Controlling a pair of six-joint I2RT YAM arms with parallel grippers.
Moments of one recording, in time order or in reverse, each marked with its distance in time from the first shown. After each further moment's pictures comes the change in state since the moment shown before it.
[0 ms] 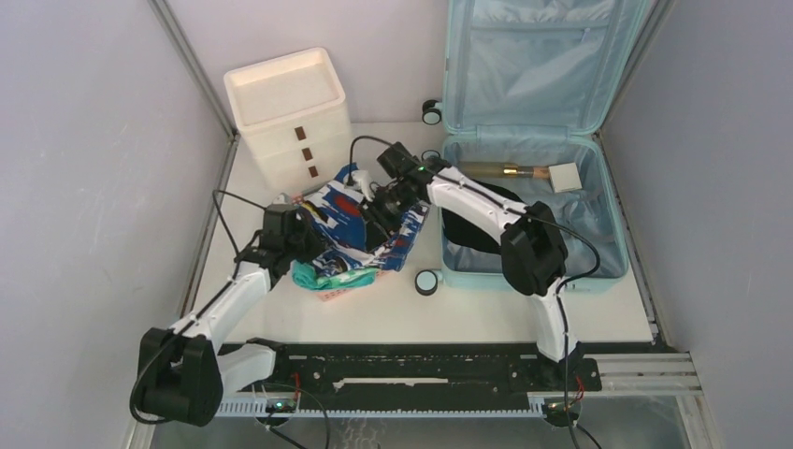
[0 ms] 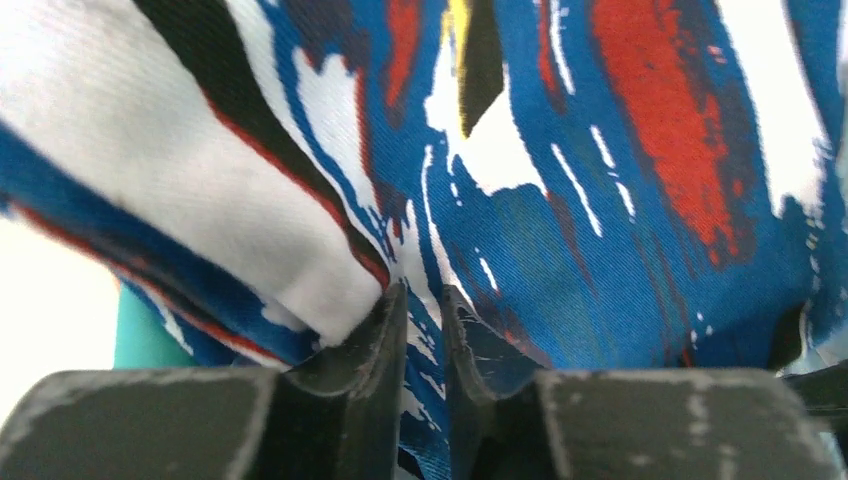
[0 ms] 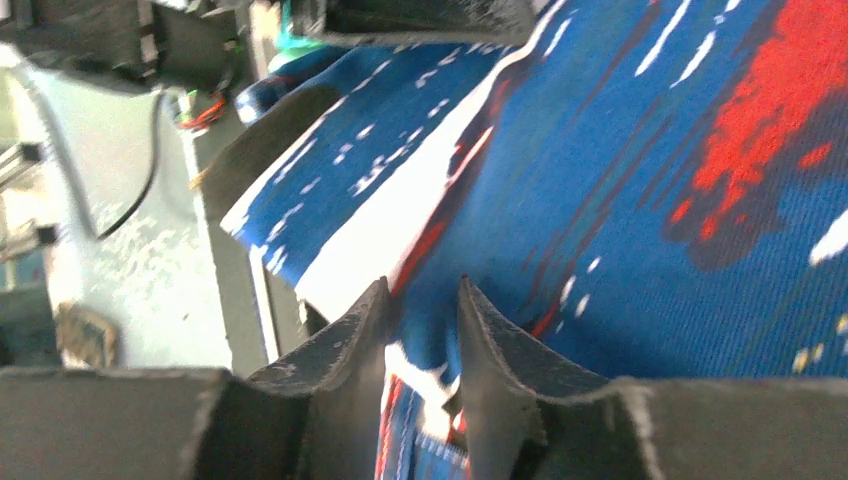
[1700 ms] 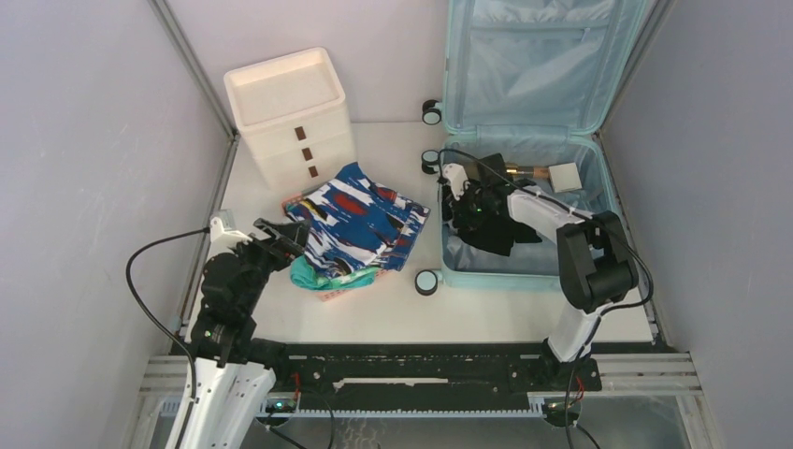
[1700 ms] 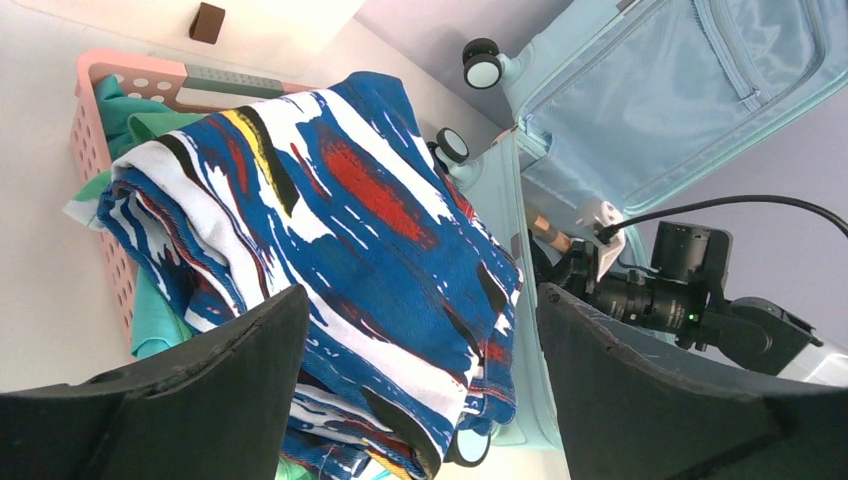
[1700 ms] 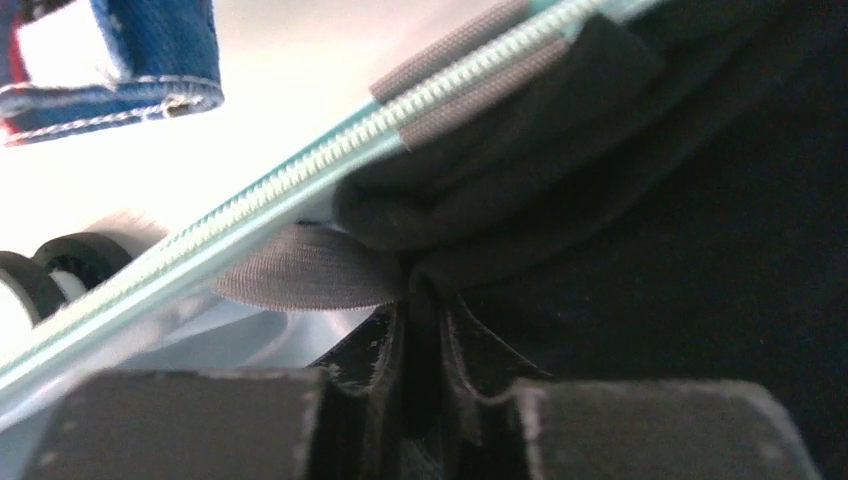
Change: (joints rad) left arm 0.024 -0.765 -0.046 -0.077 -0.050 0.024; right arm -0.402 -0.325 -0.655 0.393 0.318 -0.316
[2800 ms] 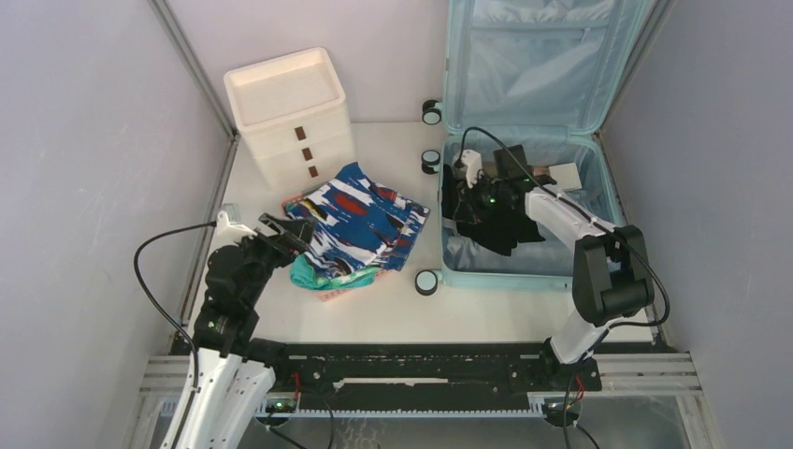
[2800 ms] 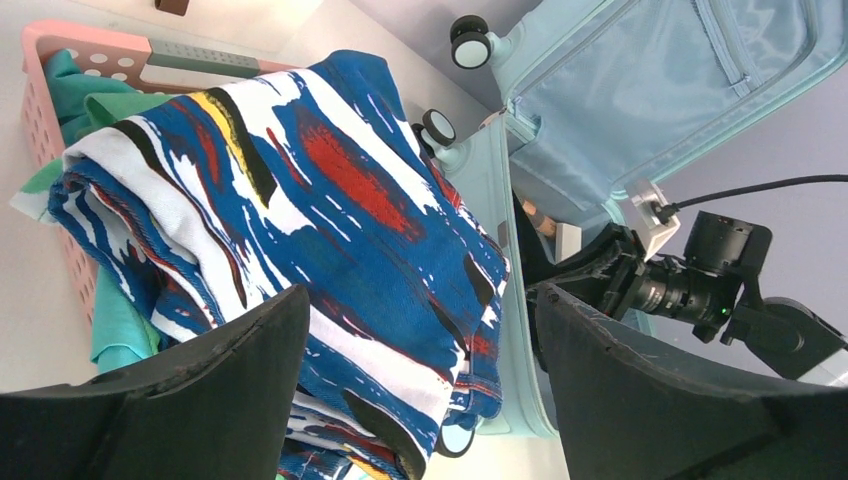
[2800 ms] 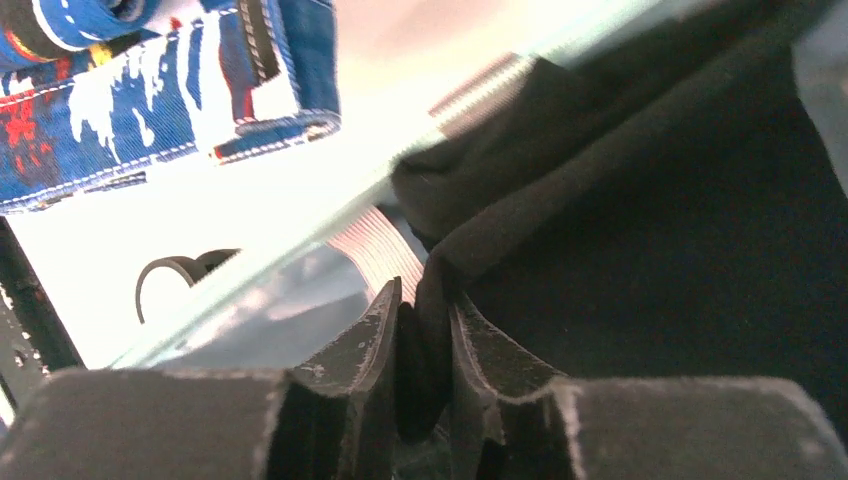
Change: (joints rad) left arm 0.000 0.066 0.000 0.043 0.050 -0.033; right arm -0.101 -0.119 0.000 -0.045 -0.225 0.120
